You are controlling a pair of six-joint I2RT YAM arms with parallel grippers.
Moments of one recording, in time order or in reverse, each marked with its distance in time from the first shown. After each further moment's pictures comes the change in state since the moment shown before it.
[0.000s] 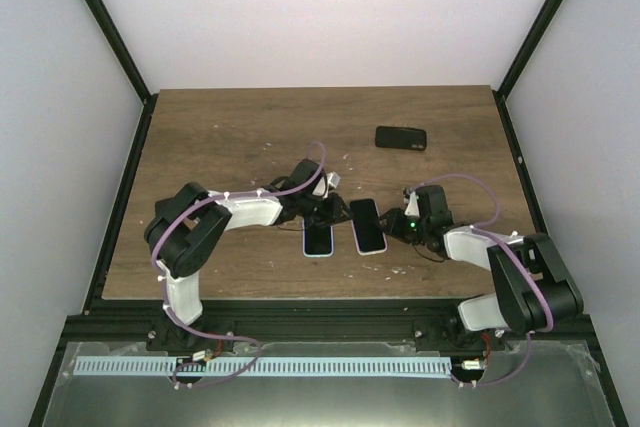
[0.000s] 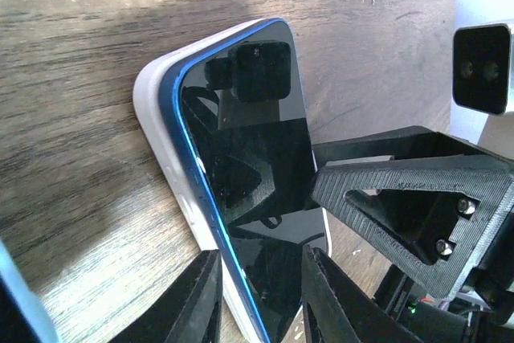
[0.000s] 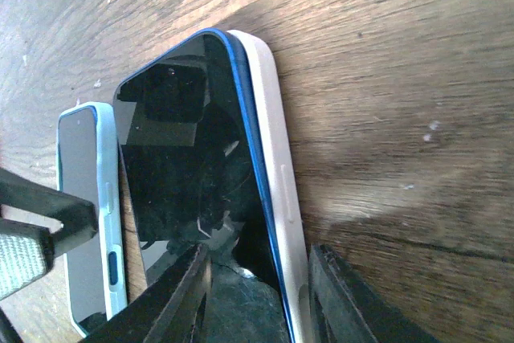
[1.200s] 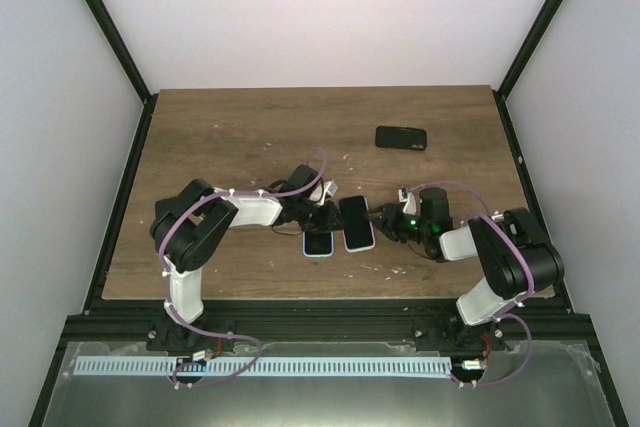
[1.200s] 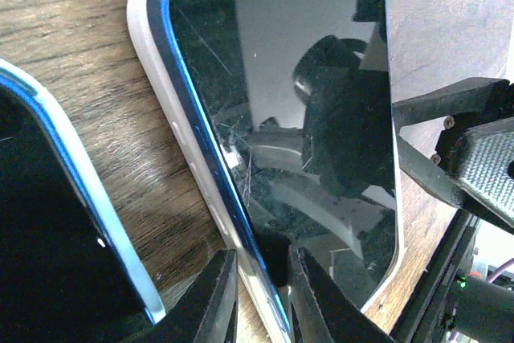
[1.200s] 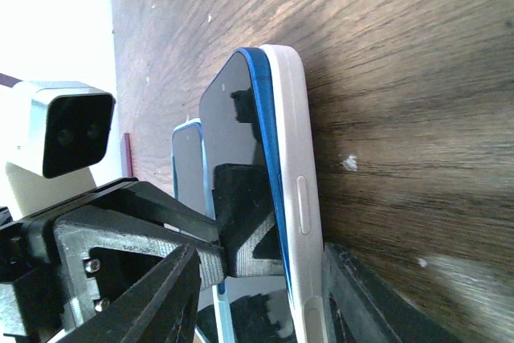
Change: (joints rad) left arm 0.021 0.045 -0.022 -0.058 0.040 0.113; right arm -0.025 0.169 -0.078 0.479 -0.246 0.283
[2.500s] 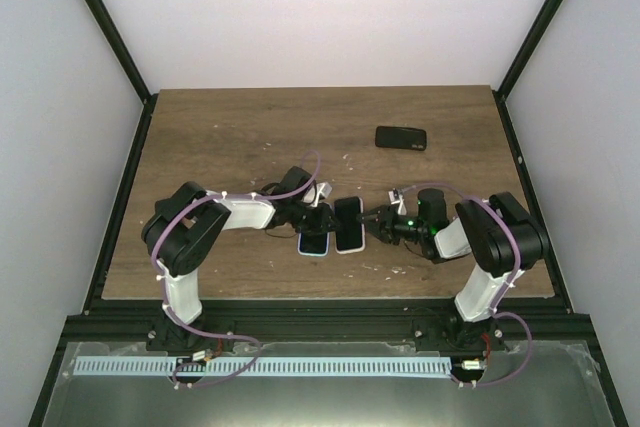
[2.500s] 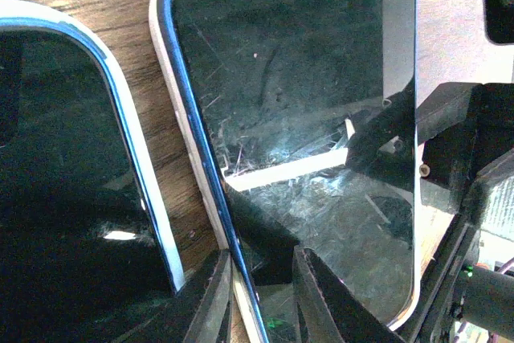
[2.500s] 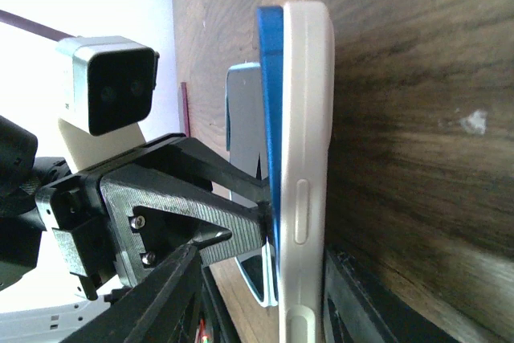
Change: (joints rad) left arm 0.022 -0.051 -0.070 0.026 0.002 0.030; right arm -0.007 0.138 0.000 0.232 -0.203 0.087
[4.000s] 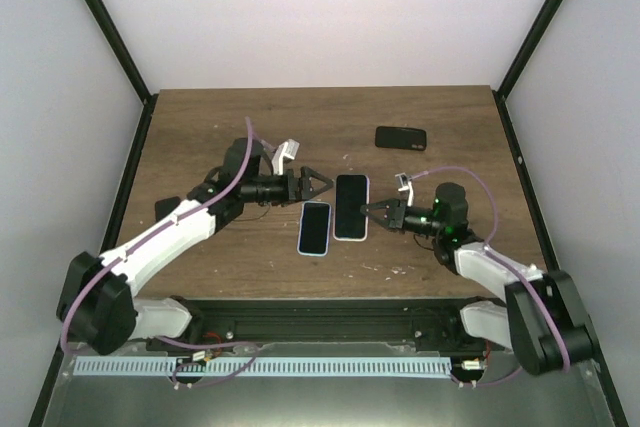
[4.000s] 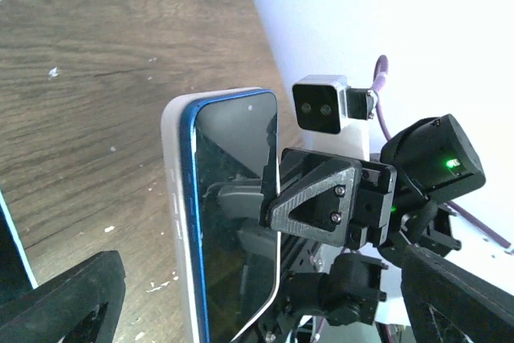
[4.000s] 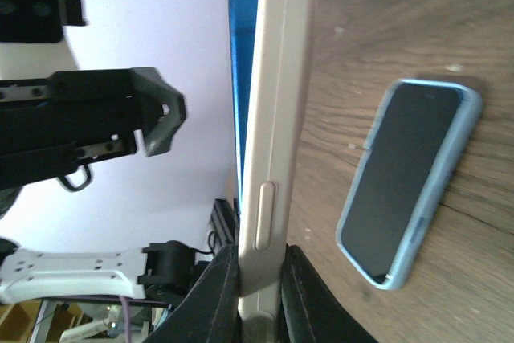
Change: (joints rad) left arm 0.102 -0.591 -0.016 -0.137 0.065 -0.097; right arm 0.019 -0.556 -0.007 -0.262 -0.085 -0.054
